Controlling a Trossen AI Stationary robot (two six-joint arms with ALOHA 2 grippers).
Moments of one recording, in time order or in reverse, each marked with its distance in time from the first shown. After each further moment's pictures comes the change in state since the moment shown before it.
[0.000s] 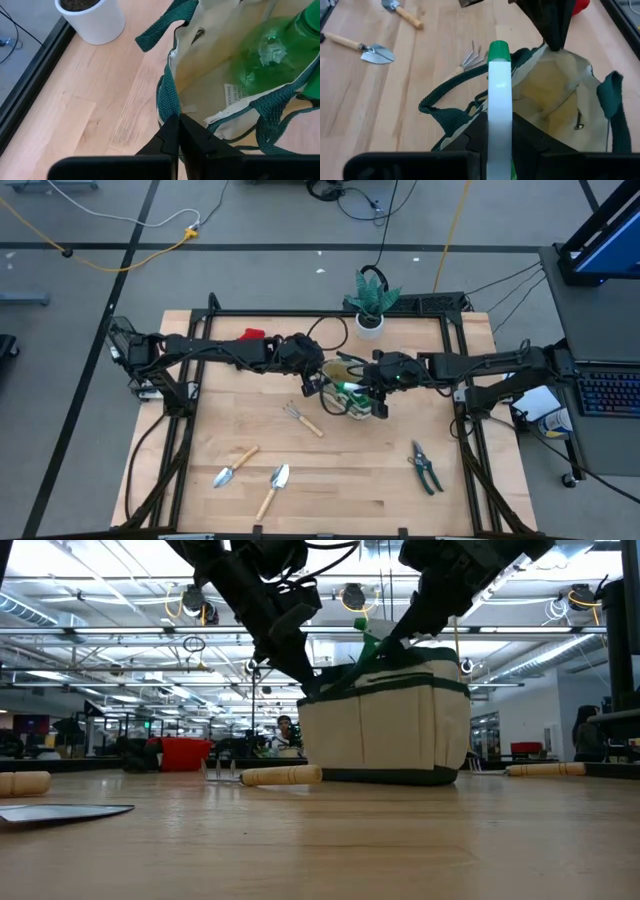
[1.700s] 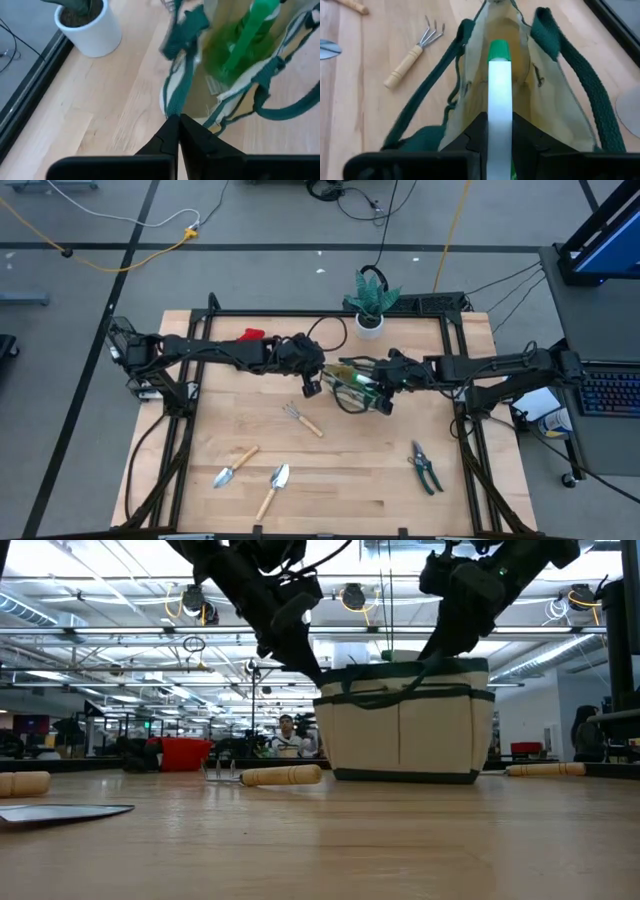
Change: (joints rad) left arm -0.001 -0.026 -0.002 0.036 0.006 0.019; right arm -0.002 -0.071 -0.111 -0.116 0.166 0.158
